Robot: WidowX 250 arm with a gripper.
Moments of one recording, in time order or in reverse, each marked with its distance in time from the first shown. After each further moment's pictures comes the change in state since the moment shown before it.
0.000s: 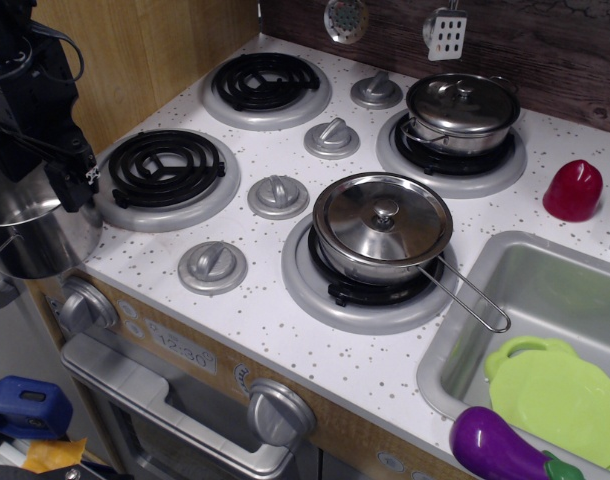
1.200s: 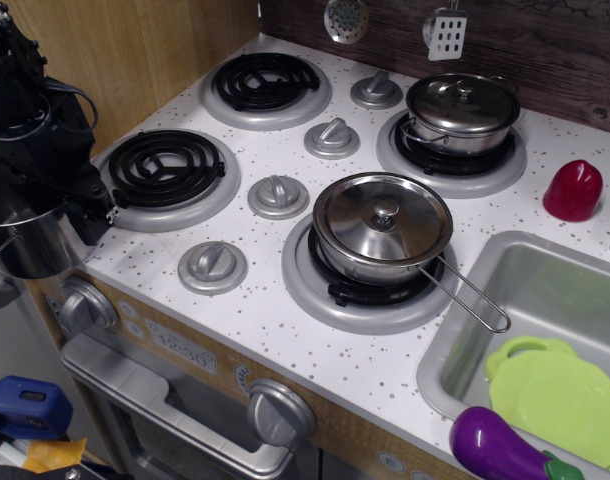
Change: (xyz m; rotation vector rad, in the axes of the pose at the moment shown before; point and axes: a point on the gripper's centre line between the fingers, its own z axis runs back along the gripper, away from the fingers) arm -0.001 -0.005 -0.040 -0.026 -0.062 0.020
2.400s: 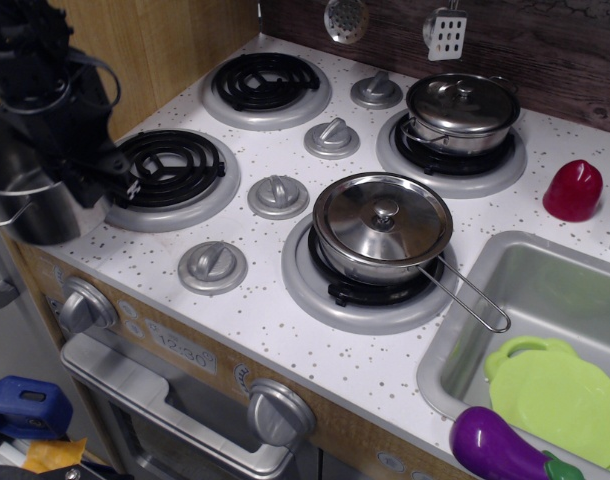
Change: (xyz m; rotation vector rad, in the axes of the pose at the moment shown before) arm 0.024 -0.013 0.030 0.062 -0.064 -0.006
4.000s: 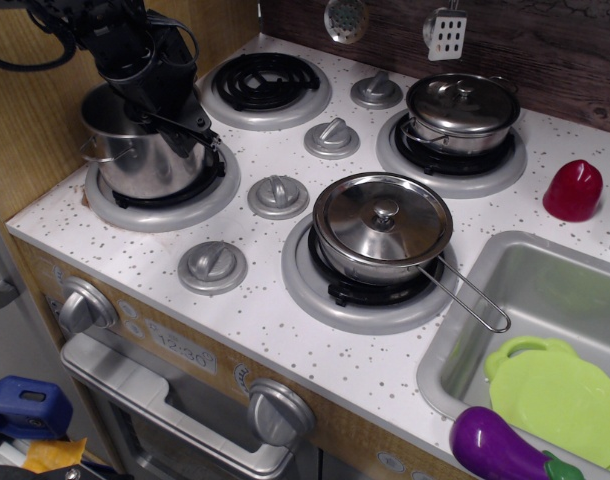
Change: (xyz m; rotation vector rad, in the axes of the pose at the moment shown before) arm 0.071 -0.021 -0.024 -0.070 -0.196 -0.072
